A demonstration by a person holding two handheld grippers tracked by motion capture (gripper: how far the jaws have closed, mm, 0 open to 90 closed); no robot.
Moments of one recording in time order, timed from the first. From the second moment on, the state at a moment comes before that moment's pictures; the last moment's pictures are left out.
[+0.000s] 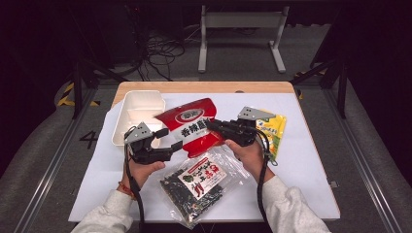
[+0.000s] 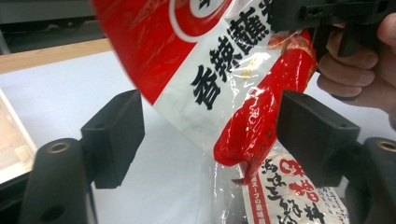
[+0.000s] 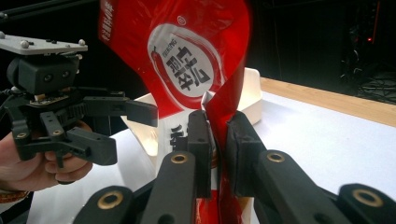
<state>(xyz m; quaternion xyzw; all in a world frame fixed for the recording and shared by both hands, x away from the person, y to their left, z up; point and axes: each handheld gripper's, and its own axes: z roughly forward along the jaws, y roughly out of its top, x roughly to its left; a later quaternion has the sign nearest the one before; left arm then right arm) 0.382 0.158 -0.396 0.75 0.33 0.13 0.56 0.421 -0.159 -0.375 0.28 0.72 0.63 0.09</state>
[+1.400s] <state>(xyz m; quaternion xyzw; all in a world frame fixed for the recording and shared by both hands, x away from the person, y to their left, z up) 0.383 0.156 -0.375 0.75 0.22 0.13 0.61 0.376 -0.194 -0.379 0.26 0.78 0.55 0.12</state>
